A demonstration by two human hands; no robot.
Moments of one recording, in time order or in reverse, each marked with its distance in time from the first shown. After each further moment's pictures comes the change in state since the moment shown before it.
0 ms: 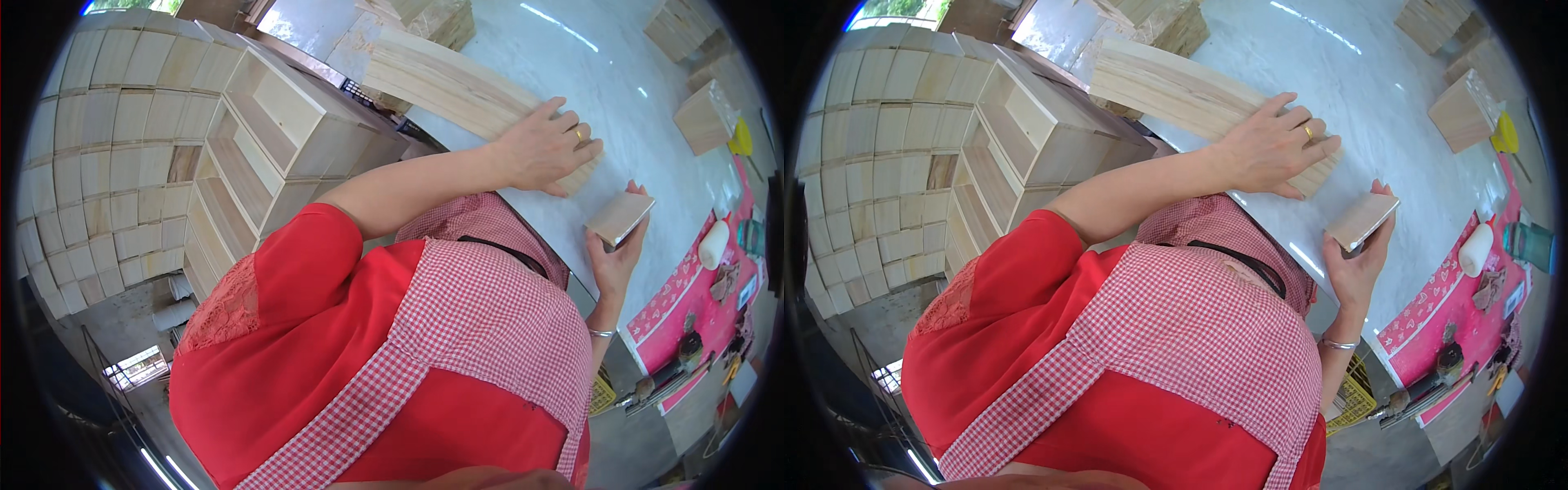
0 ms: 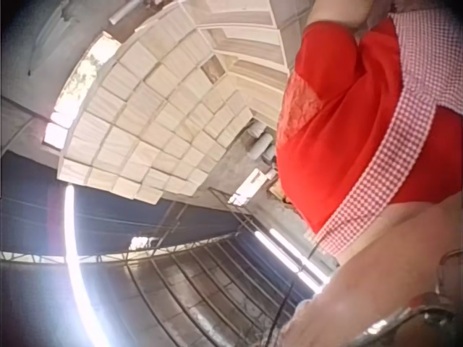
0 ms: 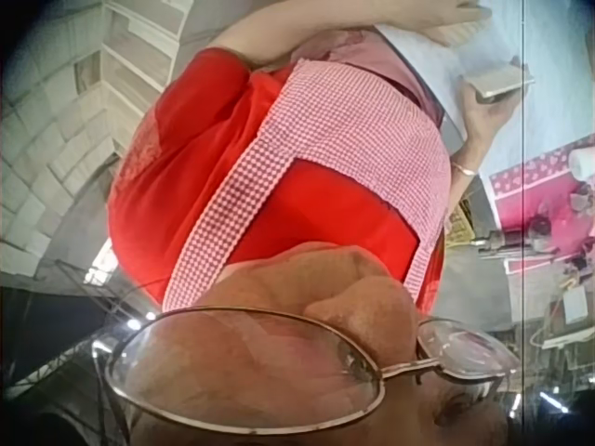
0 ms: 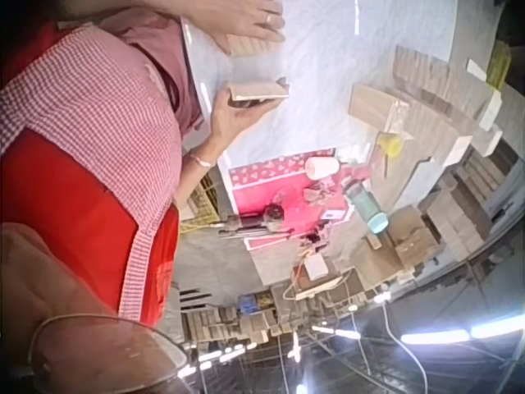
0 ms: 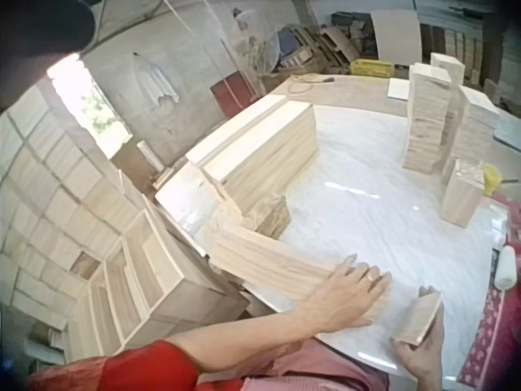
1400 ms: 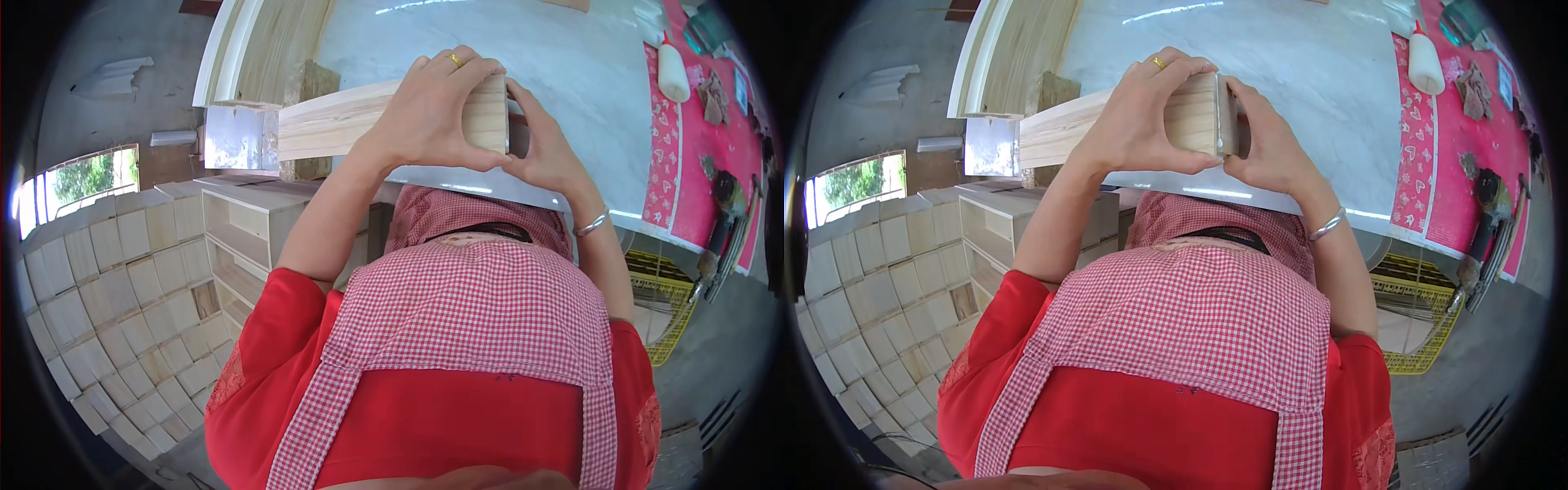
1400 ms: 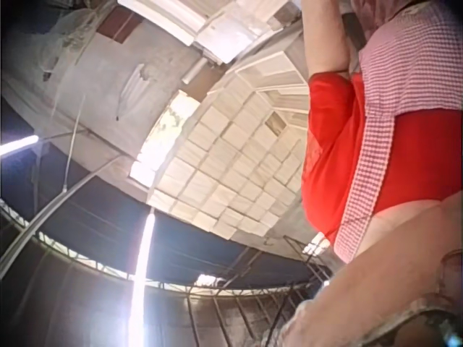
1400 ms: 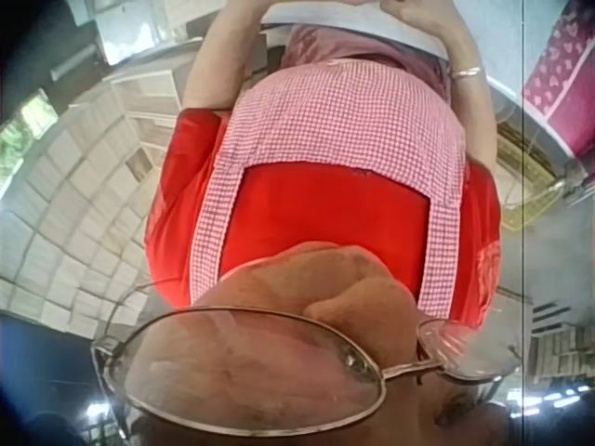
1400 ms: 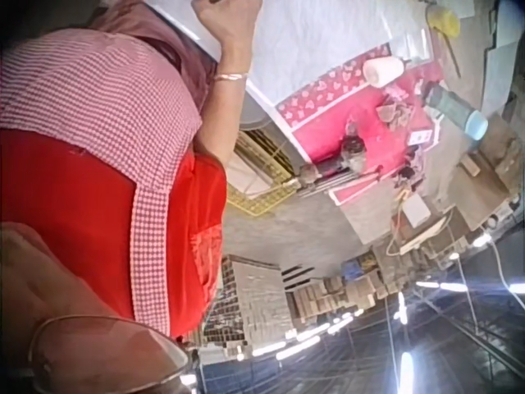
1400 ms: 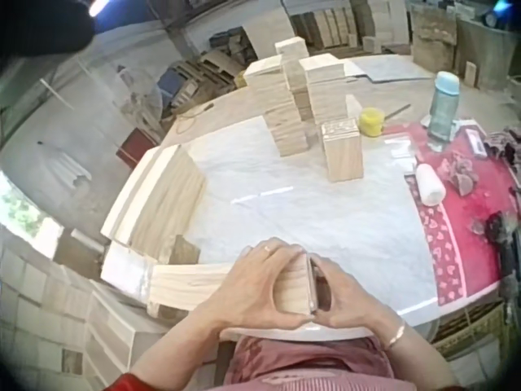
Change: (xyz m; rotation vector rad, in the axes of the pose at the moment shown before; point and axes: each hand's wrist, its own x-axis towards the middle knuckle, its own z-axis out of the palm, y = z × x) left_hand 0.048 0.001 -0.059 -0.471 -0.110 0.075; right_hand 0.025 0.008 0.018 0.033 -0.095 -0.101
